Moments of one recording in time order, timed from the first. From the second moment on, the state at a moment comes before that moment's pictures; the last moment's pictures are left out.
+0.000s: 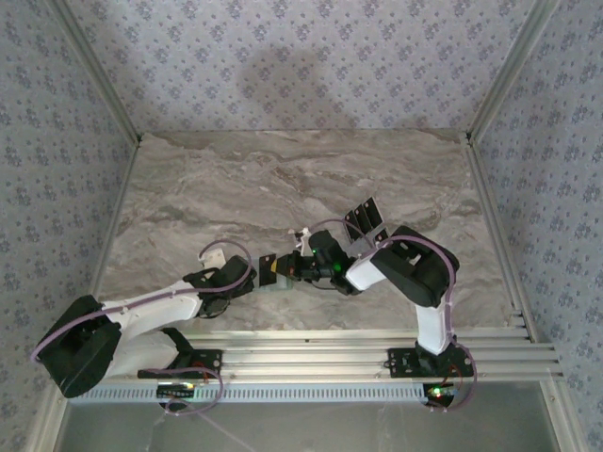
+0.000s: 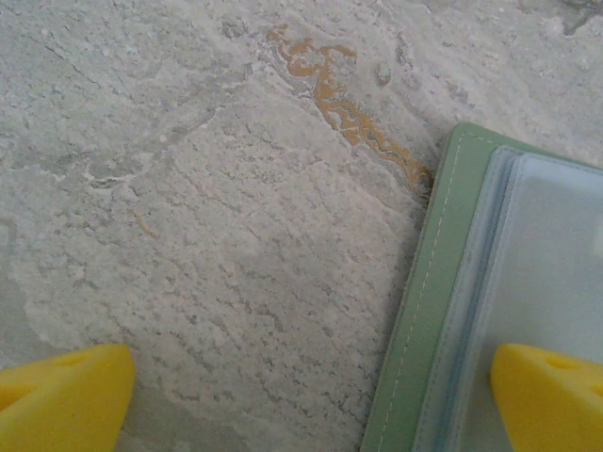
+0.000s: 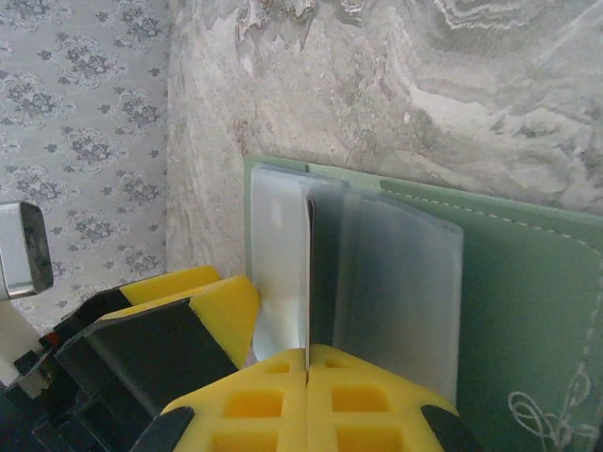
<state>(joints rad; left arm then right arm) -0.80 1.16 0.42 -0.45 -0.49 -1.04 0.84 1.94 0.70 0.78 -0.47 1.11</state>
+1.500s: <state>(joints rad) -0.80 1.16 0.41 -0.45 -0.50 -1.04 0.85 1.98 0.67 0.90 -0.46 1.16</state>
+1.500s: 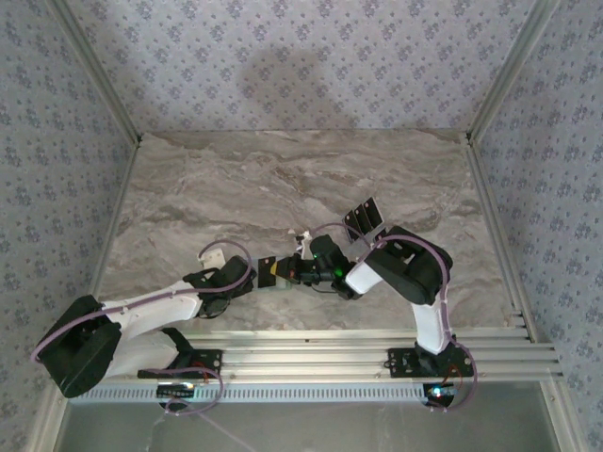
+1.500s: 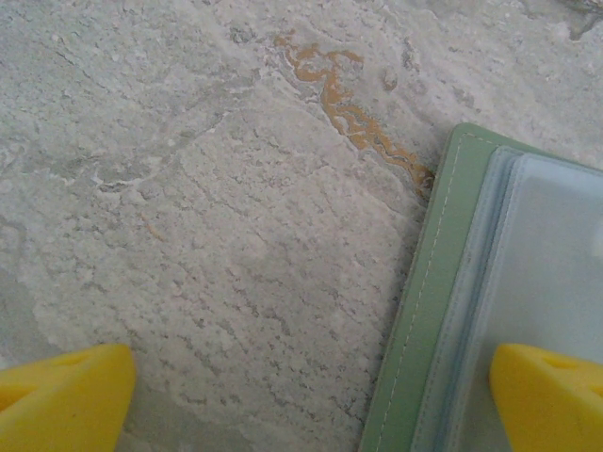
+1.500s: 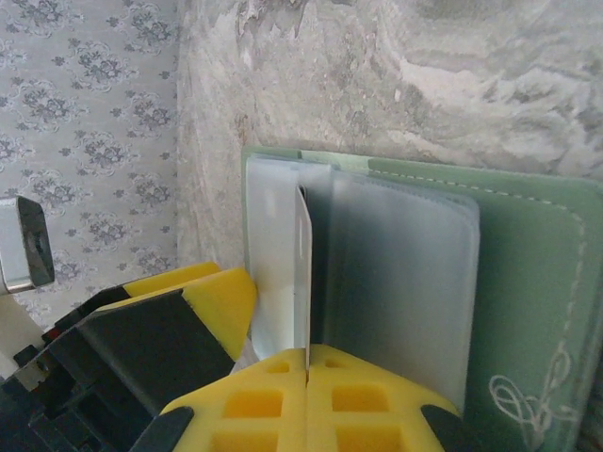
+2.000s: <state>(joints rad) -0.80 1.16 0.41 -0.45 -0.51 -1.04 0.85 2.01 0.67 0.93 -0.46 1.20</state>
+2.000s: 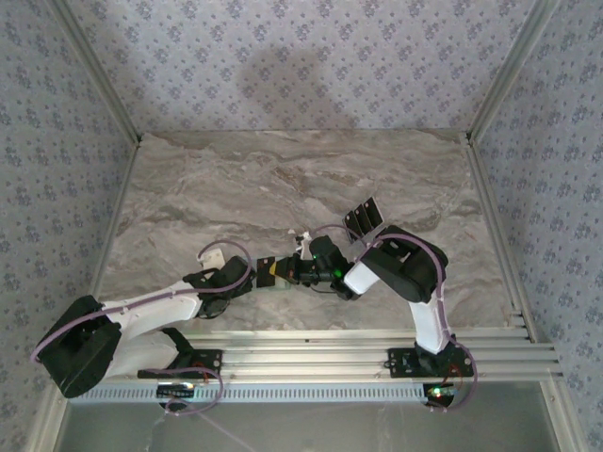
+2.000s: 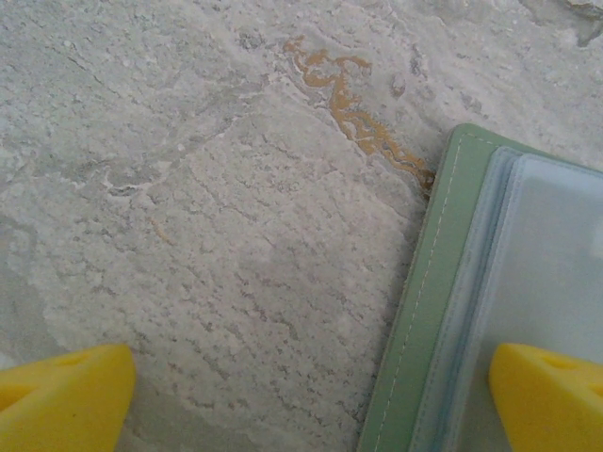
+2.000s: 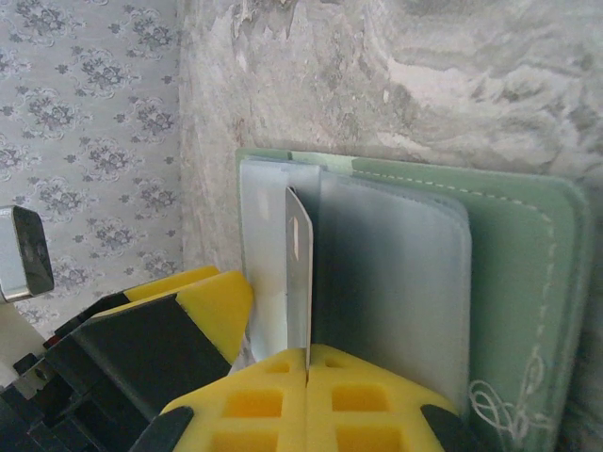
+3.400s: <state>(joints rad) -0.80 1.16 0.41 -0.45 -0.52 -1.04 0.87 2.04 0.70 0.95 -0.44 1.29</state>
